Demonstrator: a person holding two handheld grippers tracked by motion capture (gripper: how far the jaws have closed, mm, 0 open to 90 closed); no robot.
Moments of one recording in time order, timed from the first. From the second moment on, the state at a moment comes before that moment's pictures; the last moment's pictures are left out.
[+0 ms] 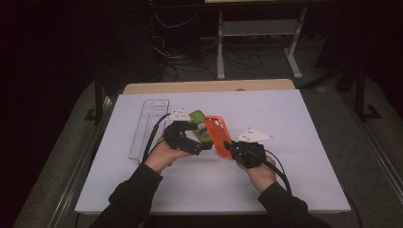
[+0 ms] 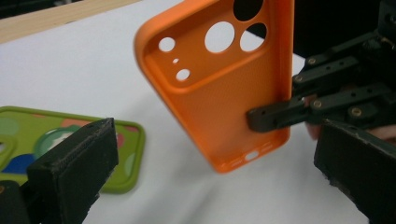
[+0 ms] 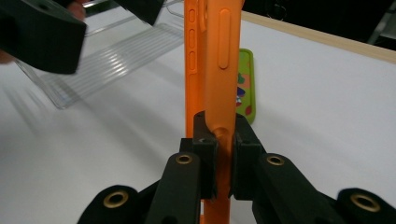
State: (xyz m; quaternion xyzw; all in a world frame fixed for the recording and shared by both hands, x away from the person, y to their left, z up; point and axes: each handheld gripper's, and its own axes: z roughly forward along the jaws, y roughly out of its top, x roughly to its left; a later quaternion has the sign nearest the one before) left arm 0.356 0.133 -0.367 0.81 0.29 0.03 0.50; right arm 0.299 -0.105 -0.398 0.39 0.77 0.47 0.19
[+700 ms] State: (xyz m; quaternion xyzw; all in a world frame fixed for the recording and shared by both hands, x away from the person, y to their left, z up) left arm 0.361 0.115 -0.367 0.78 0.30 0.02 0.55; right arm 0.296 -0.097 -0.396 0.39 0.77 0.48 0.19
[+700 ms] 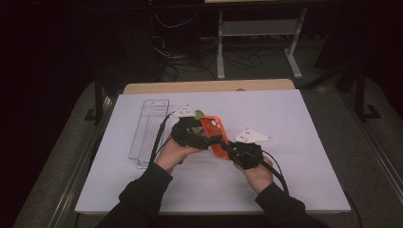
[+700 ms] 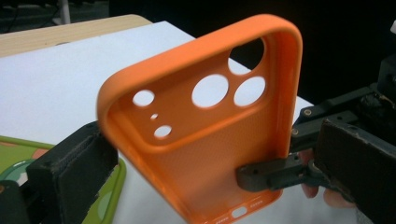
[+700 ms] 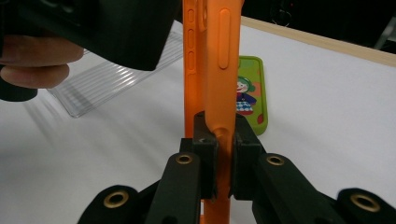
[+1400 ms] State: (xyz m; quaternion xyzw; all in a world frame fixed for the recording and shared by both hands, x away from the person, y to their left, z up) left arm 0.360 0.116 -0.373 0.76 0.33 0.02 0.56; right arm 0.290 -0.077 -0.408 0.37 0.79 0.45 0.19
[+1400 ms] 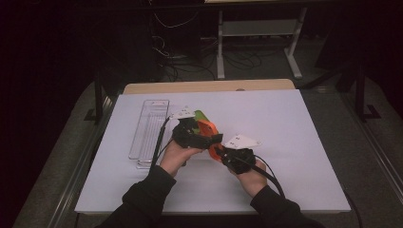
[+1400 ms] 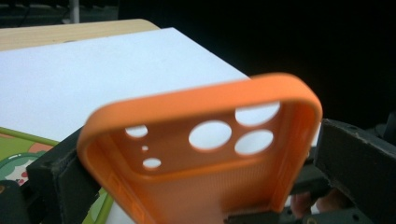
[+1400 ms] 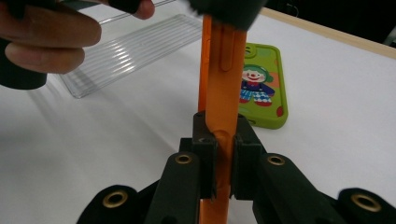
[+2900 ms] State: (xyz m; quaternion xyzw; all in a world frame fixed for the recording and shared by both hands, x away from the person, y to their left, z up) left arm 0.358 0.135 -0.356 0.75 0.33 0.08 0.57; right arm 0.296 -0.093 -0.403 0.34 0.81 0.45 0.16
